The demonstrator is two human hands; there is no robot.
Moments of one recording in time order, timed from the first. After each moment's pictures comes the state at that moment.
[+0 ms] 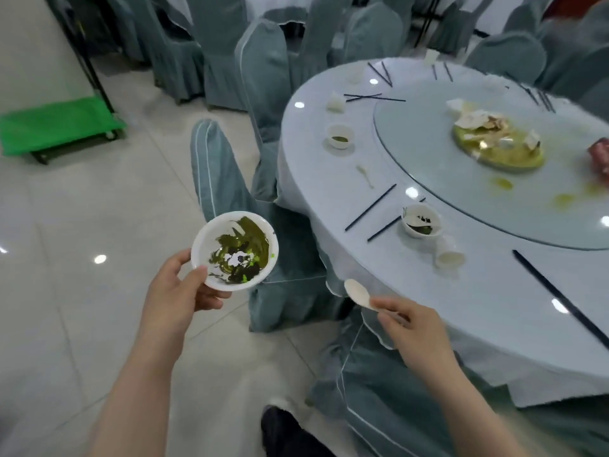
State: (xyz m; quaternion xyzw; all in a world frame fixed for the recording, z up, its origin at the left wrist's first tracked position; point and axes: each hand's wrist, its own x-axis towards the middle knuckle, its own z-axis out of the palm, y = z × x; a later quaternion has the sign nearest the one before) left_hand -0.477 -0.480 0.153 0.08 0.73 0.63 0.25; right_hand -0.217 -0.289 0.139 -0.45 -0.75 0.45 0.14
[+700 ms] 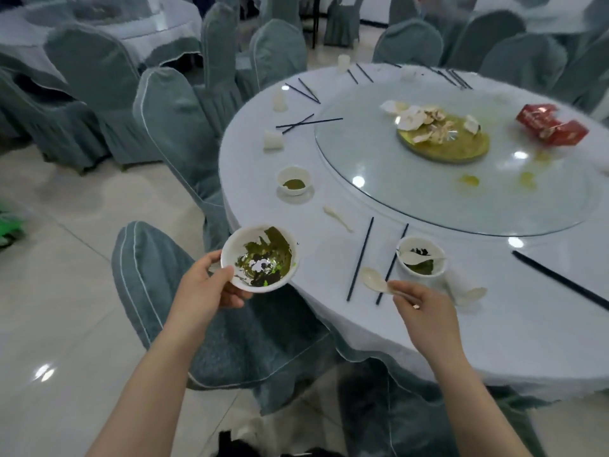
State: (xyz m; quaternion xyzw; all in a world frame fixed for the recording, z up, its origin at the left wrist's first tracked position) left_hand -0.661 -0.240 0.151 0.25 0.71 0.51 0.40; right_hand -0.352 -0.157 0.118 -0.61 -0.64 0.36 0.30
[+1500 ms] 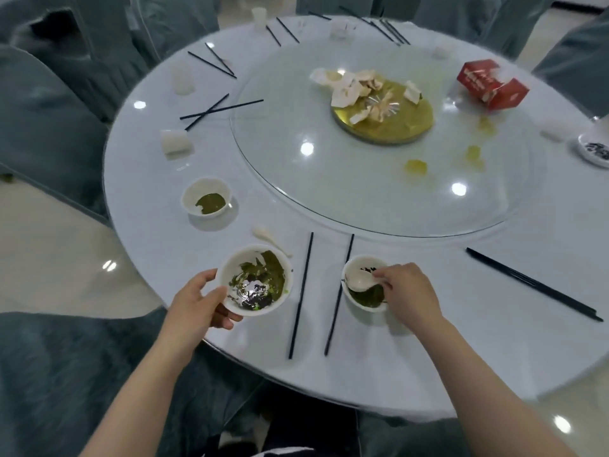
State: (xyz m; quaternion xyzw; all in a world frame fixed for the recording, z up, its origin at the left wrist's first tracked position) left_hand -0.621 -0.057 0.092 0.33 0.72 0.37 0.48; right_hand -0.284 0.030 0.055 -0.67 -0.73 0.15 0.05
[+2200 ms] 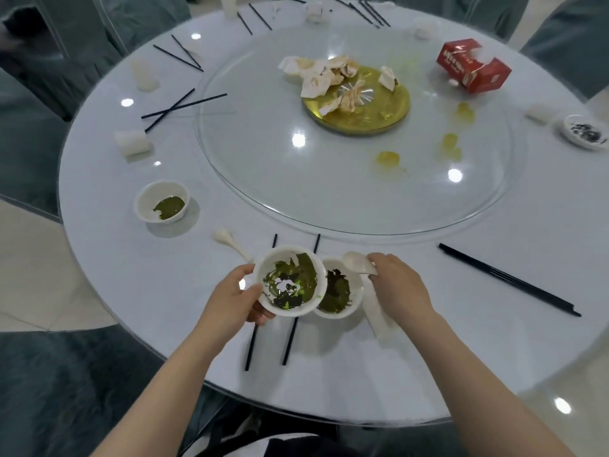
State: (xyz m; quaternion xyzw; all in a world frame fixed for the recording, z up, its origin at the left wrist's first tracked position) left_hand -0.508 -0.005 0.083 0.39 0.69 0.31 0.53; right_hand -0.235 0.058 0.057 -0.67 -0.71 0.20 0.04
